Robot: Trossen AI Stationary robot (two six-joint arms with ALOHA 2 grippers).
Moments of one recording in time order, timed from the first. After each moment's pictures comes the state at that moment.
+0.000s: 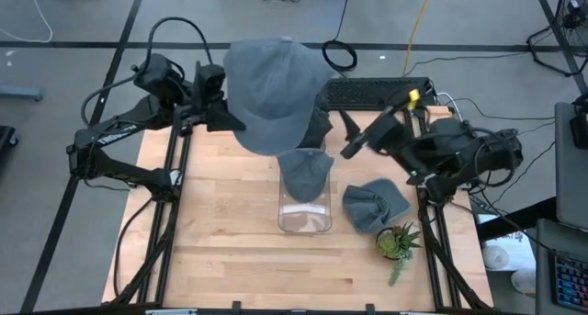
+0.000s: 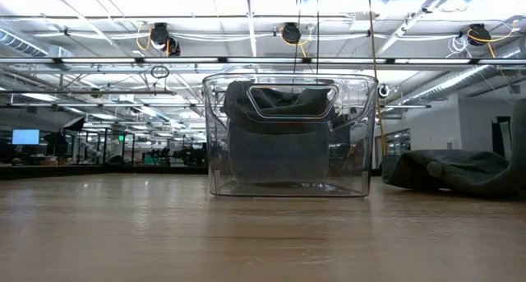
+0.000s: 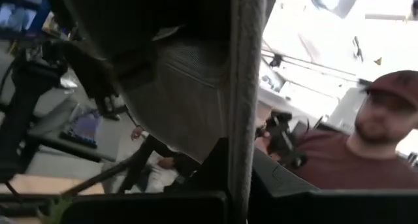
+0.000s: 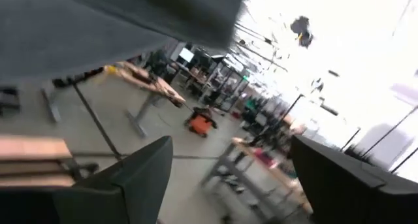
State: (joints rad) left arm 0.39 1.21 1.40 0.26 0.98 -0.88; right arm 0.31 1.37 1.66 0.07 1.10 -0.91
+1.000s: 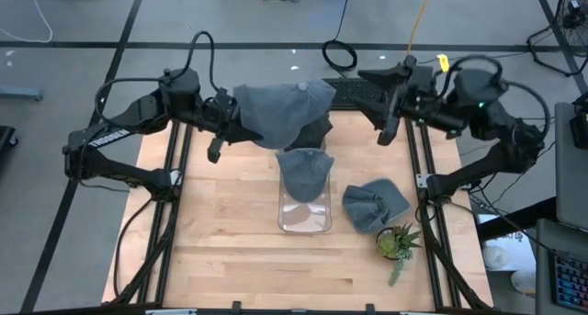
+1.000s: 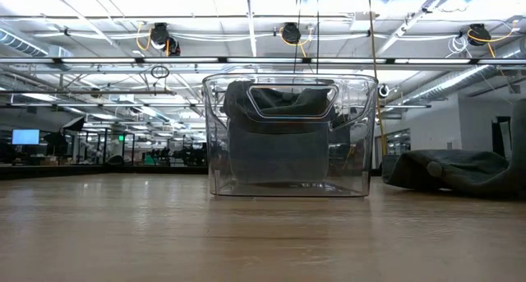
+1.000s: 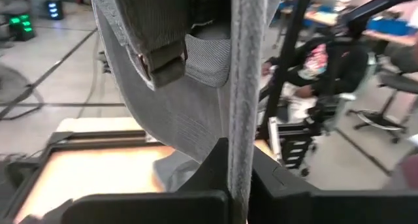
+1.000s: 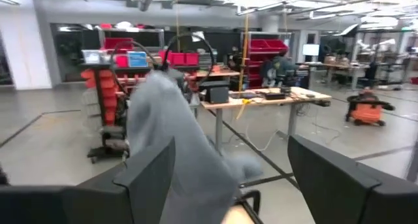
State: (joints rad) left arm 0.31 1.16 1.40 -0.41 0.59 -0.01; right arm 0.05 1.25 1.82 -0.47 0.39 -0.01
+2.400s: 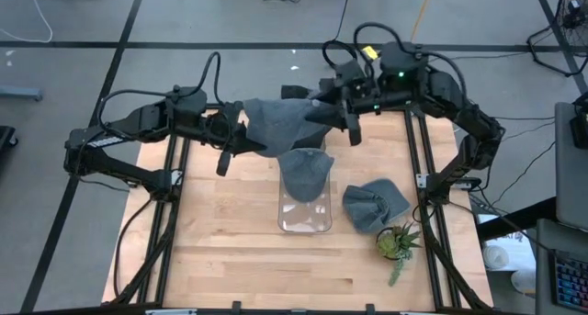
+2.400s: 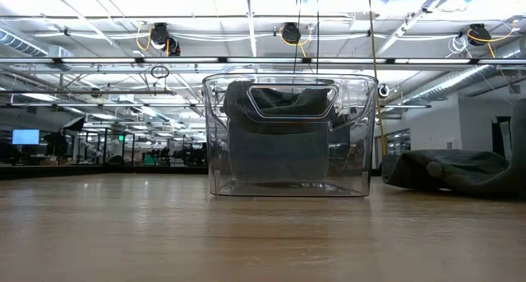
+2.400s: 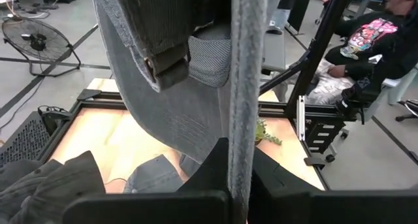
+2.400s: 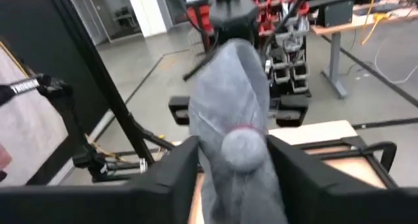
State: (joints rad) left arm 0.15 1.16 1.40 -0.52 0.28 -0.05; right arm -0.18 1.62 2.23 -0.77 -0.32 0.19
